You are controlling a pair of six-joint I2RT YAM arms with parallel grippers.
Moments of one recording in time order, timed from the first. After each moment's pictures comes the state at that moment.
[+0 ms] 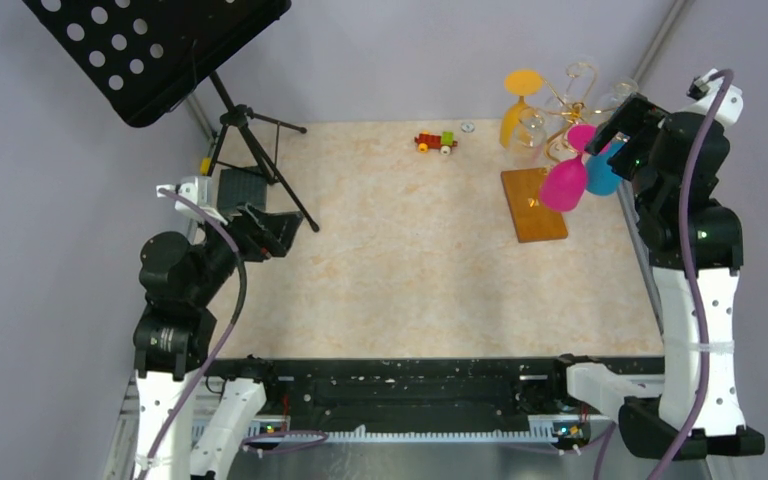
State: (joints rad) left arm -0.08 0.59 1.06 -0.53 0.32 -0.50; right arm 0.08 1.04 1.62 -0.80 0.39 0.36
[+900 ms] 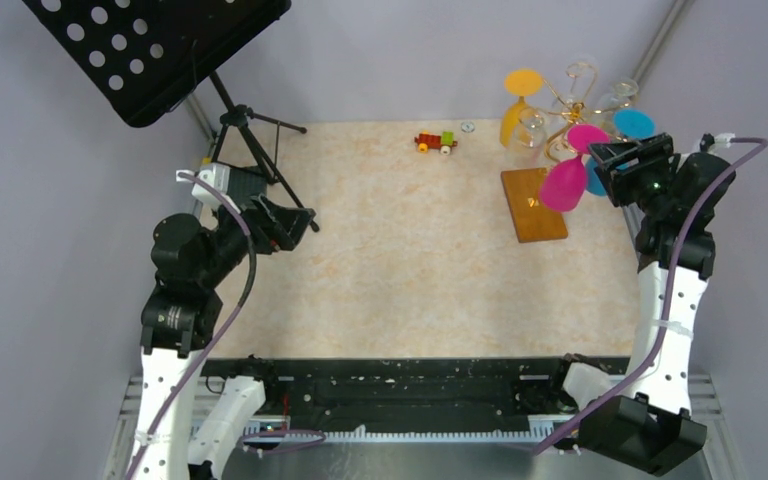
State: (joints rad) left arm -0.11 0.68 1.06 -0.50 0.40 -0.50; right arm -0.38 1.01 1.20 -0.44 -0.43 0.94
